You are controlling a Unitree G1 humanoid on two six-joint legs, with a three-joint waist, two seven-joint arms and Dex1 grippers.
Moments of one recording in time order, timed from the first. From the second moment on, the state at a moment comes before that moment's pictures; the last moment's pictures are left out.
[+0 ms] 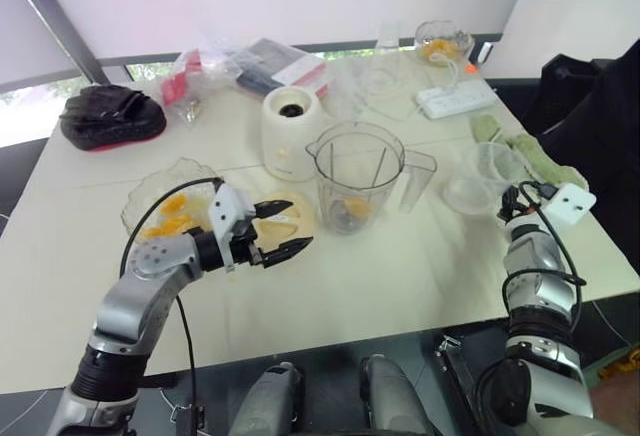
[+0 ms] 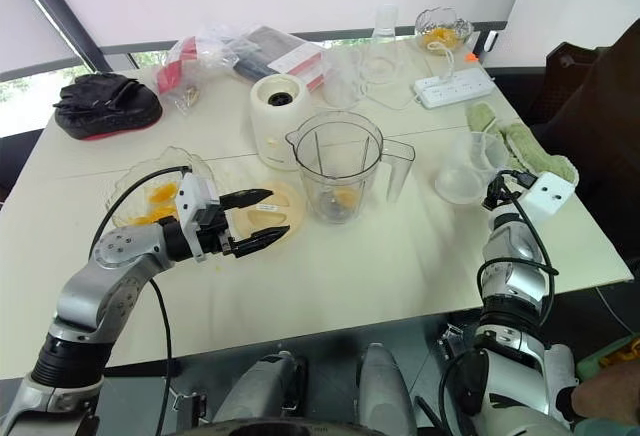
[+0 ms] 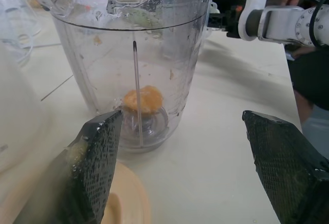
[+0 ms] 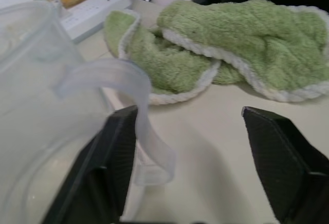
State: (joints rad) left arm -0.20 0.52 -0.03 -0.32 -0.44 0.38 -0.87; right arm -0.45 -0.32 -0.52 0.51 0.33 0.10 -0.04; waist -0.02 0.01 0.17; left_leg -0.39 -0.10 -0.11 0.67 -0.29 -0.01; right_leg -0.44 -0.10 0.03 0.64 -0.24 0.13
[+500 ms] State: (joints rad) left arm -0.20 0.52 -0.04 -0.32 -0.44 0.38 -0.87; right arm -0.25 -0.29 -0.47 0.17 0.34 0.23 -0.05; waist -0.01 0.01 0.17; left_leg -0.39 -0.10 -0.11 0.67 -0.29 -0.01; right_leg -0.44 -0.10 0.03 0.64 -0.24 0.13
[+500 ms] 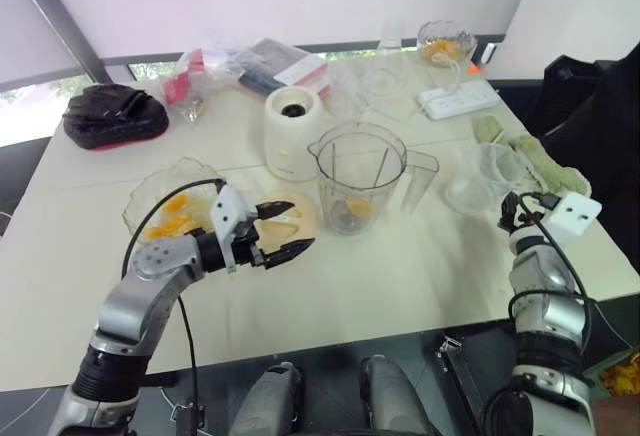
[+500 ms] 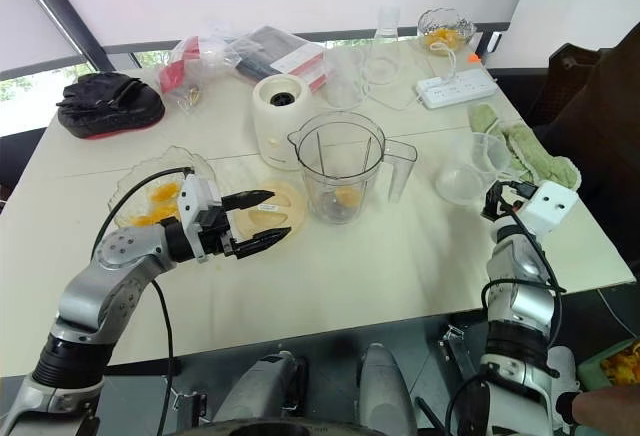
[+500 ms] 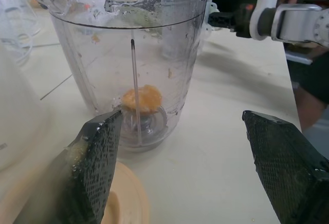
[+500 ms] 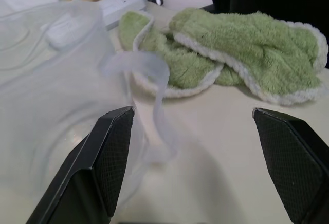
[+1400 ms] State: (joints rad) left arm -0.57 0.68 -0.16 0.22 -0.28 0.28 -1.20; right arm -0.09 -0.73 -0.31 -0.64 0.73 0.88 0.45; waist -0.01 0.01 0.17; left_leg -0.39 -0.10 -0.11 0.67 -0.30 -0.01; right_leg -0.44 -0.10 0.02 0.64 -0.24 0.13
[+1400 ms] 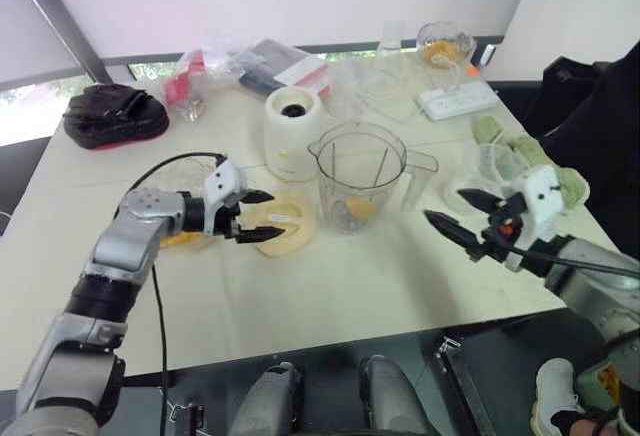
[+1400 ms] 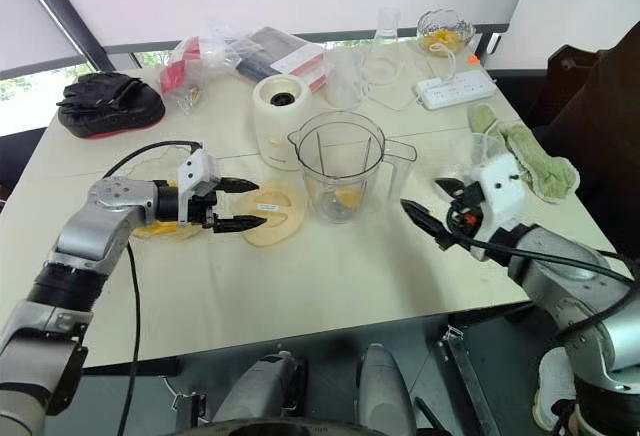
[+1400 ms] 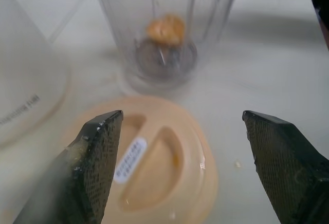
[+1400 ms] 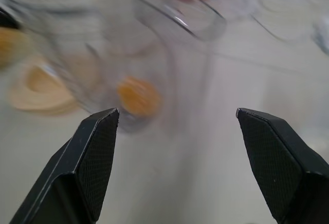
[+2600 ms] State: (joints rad) left arm -1.06 0.44 -0.30 1.26 0.20 -0.32 -1.25; right arm -0.13 -0.67 -0.18 -0.82 0.78 0.92 0.25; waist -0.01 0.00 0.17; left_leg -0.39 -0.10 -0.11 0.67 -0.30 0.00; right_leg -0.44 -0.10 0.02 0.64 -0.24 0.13
